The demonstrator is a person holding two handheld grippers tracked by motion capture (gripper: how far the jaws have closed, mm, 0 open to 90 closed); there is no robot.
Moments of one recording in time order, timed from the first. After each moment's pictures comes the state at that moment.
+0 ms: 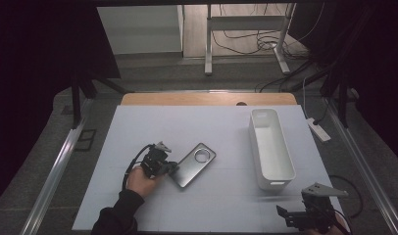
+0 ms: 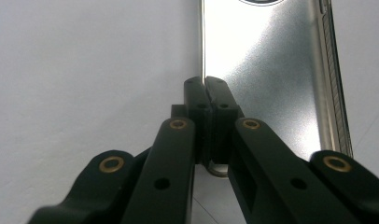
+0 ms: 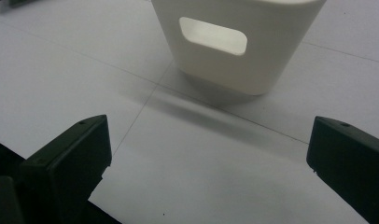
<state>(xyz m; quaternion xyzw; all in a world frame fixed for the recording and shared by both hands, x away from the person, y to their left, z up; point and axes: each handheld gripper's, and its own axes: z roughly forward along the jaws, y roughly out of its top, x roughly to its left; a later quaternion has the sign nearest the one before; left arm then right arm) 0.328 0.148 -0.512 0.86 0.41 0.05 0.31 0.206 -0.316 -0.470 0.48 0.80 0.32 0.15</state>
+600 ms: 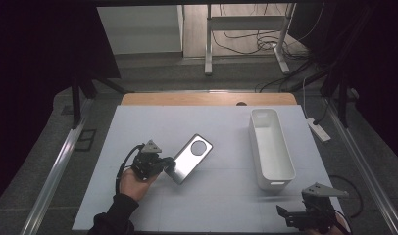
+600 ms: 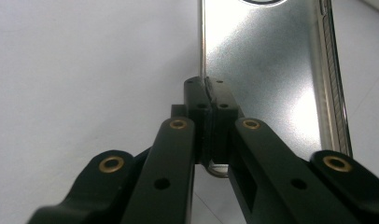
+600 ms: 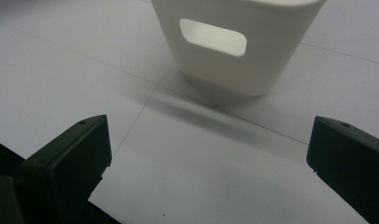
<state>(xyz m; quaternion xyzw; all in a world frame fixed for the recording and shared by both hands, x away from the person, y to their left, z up) 0.305 0.164 -0.491 0.83 0.40 0.10 0.37 0.205 -0.316 -0.469 0.48 0.80 0.33 0.15</state>
